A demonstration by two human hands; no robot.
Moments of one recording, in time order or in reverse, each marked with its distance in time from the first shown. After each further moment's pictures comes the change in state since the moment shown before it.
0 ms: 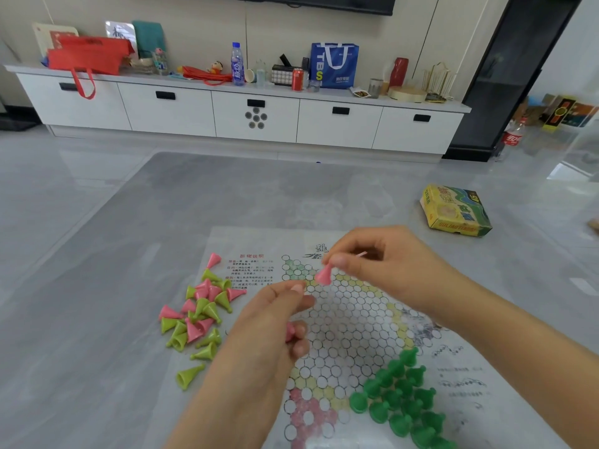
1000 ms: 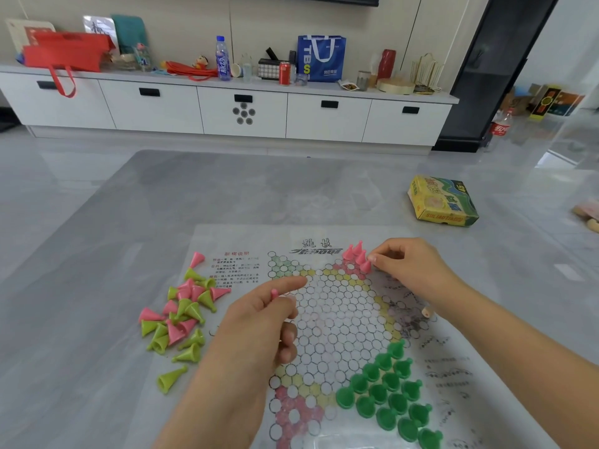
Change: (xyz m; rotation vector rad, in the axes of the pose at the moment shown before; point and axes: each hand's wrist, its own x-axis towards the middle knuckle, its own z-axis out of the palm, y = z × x) left_hand 0.001 -0.004 0.003 0.213 -0.012 0.043; right_hand 0.010 0.096 -0.024 -0.149 0.314 0.327
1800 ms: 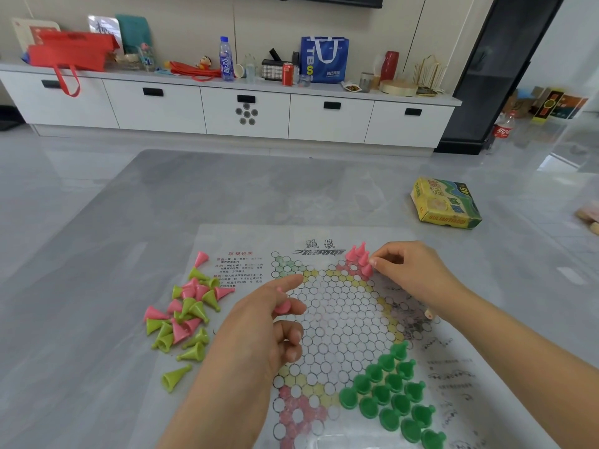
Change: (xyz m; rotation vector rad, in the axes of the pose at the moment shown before) left_hand 0.002 0.005 0.002 -0.093 -0.007 -0.094; right_hand 0.000 0.001 0.002 -0.122 -0.022 -0.081
